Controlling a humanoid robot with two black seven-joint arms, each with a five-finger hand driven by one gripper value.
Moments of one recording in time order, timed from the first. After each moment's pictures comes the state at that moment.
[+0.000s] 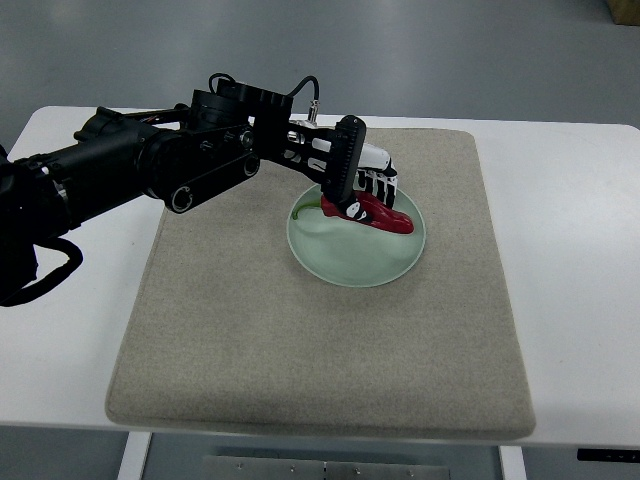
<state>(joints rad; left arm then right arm) -1.35 0.07 -0.01 -0.66 1.30 -0.38 -0.29 0.05 0.00 0.14 0.12 -0.17 0.01 0.10</state>
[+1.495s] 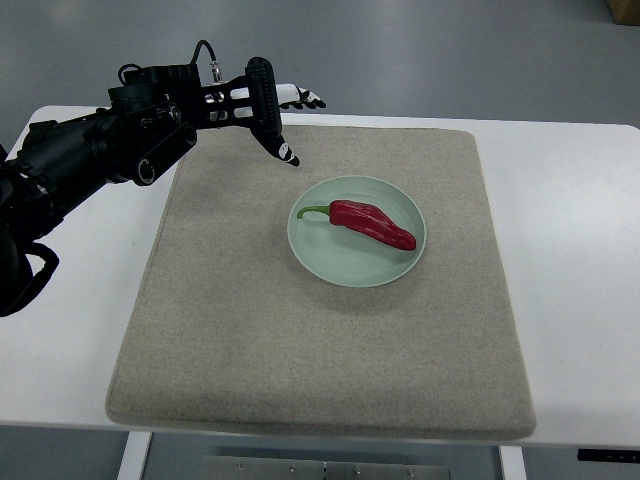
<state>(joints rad) -1.30 0.09 -0.02 -0.31 1.08 -0.22 -0.30 0.05 0.00 0.14 0.12 -0.17 0.01 0.10</state>
